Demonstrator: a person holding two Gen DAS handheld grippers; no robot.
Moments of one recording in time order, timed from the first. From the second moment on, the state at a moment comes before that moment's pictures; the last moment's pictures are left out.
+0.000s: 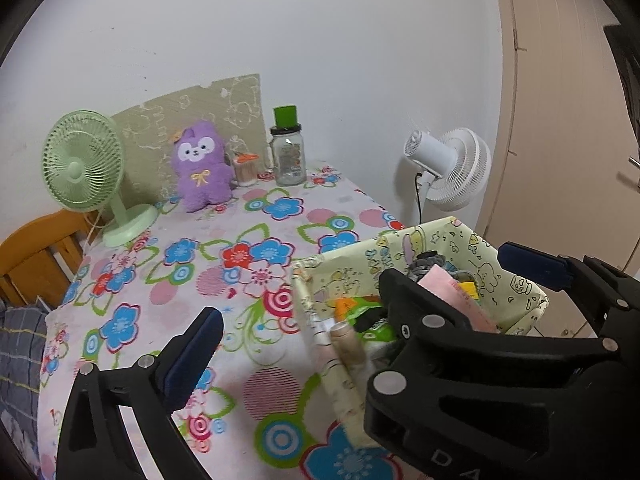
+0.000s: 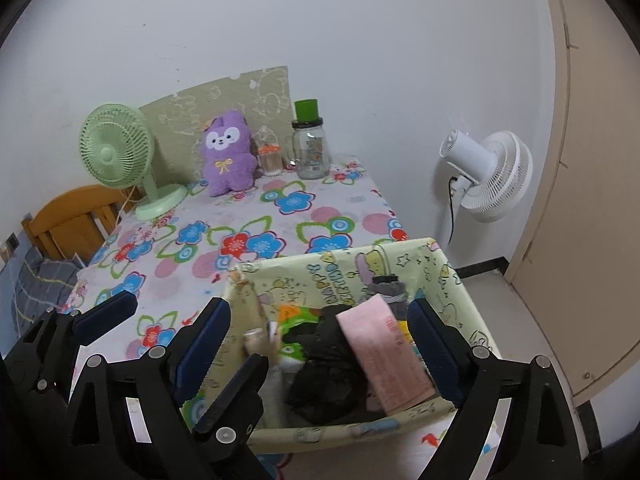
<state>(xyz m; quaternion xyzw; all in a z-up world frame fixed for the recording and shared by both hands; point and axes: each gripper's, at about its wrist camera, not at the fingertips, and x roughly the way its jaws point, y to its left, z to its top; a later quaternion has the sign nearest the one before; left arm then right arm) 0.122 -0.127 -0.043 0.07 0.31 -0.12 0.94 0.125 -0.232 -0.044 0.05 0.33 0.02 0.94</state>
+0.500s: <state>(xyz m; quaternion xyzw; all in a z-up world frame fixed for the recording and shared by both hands) 0.089 -0.060 -0.024 0.04 0.28 -0.08 0.96 0.088 -0.178 -0.016 0.03 0.29 0.03 0.96</state>
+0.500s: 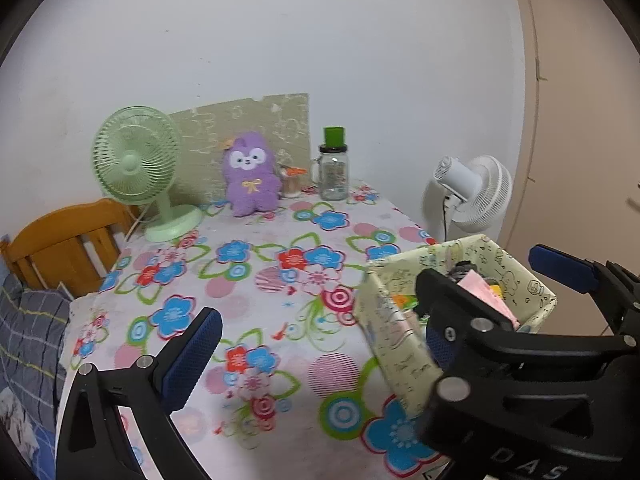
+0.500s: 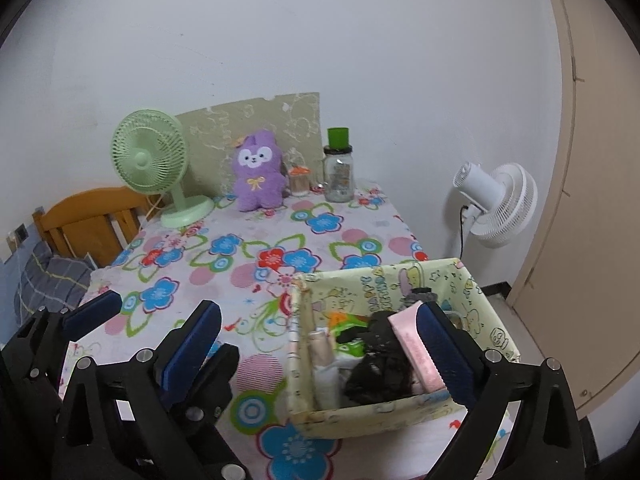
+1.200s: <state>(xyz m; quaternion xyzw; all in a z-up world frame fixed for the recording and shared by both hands) 0.040 0.024 -0.009 0.02 0.23 0.00 0.97 0.050 -0.127 0.005 0.02 0.25 0.06 0.97</state>
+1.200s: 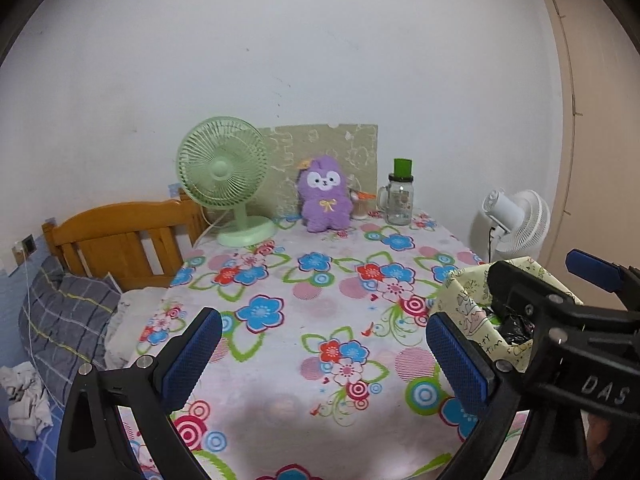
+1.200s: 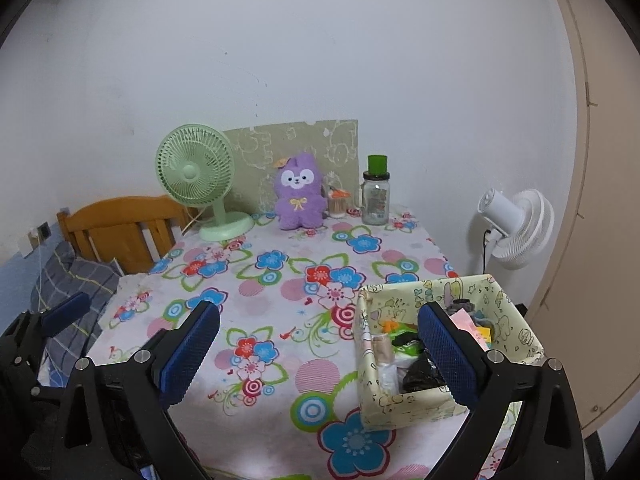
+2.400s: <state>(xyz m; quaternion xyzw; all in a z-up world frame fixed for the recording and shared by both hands) 0.034 0.037 -0.006 0.00 0.22 0.01 0.98 0.039 -0.145 0.006 0.03 0.23 0.05 0.97</state>
